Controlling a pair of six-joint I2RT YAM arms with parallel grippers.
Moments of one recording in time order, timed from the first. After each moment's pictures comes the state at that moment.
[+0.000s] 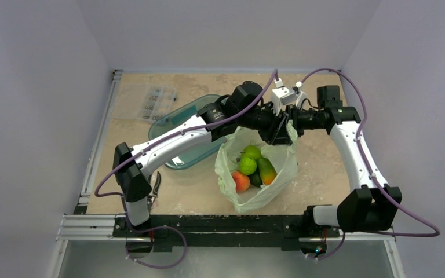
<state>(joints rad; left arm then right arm) -0.99 1.81 1.83 -0.41 0.52 -0.30 0.03 1.32 1.24 -0.94 -0.93 0.09</state>
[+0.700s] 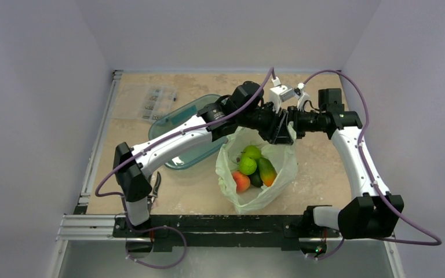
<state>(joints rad) -0.99 1.82 1.83 -0.40 0.50 -0.41 0.03 1.27 1.21 -0.90 -0.88 0.13</state>
